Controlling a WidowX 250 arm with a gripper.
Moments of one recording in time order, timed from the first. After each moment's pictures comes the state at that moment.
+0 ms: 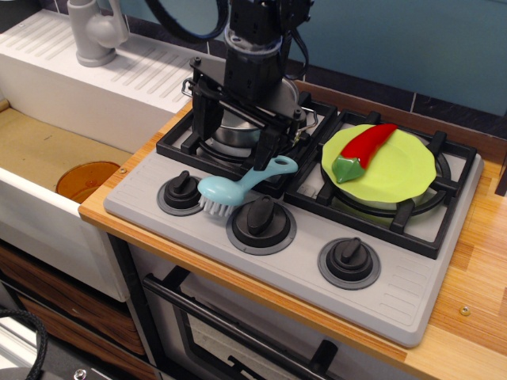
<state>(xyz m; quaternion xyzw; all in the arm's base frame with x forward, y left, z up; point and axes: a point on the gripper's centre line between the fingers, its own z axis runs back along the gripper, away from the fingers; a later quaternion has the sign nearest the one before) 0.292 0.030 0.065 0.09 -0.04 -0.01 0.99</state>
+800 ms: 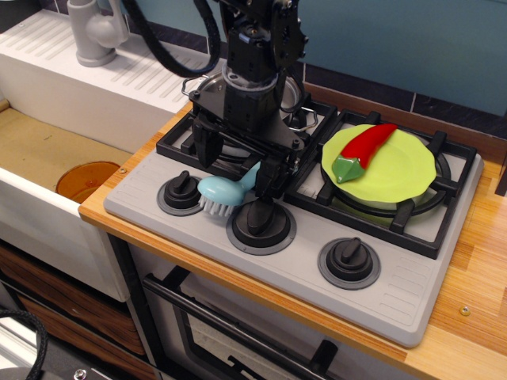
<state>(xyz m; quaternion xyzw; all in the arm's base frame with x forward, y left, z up) 0.287 0.025 0.042 0.08 -0.05 0.00 1.00</state>
